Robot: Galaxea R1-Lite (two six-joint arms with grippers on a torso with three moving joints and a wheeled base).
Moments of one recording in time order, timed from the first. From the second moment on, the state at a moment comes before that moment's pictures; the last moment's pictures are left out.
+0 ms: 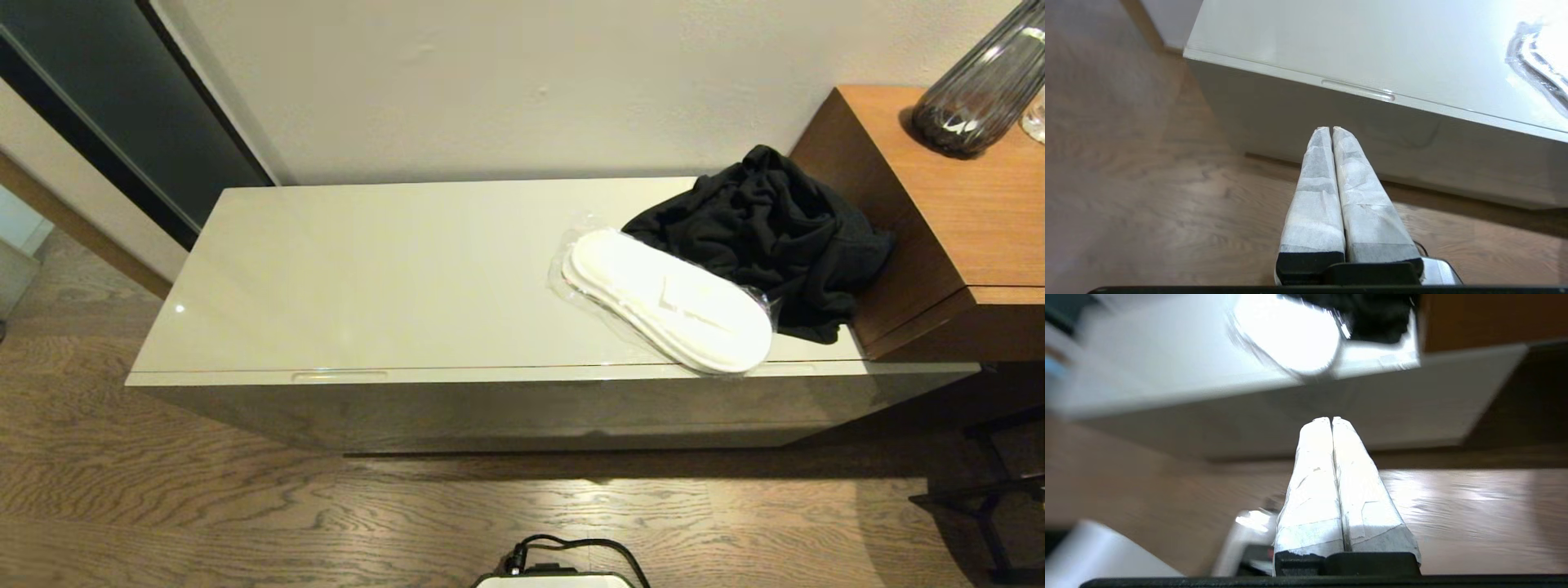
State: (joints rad) left arm 0.00 0.35 -0.43 0.13 0.08 -0.22; right arm -0.02 0.19 -0.73 0.53 0.20 0.26
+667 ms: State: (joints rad) left arm 0.00 1.06 -0.71 0.08 0.00 -0.35; right arm -0.02 0.94 -0.95 0.56 0.32 0.40
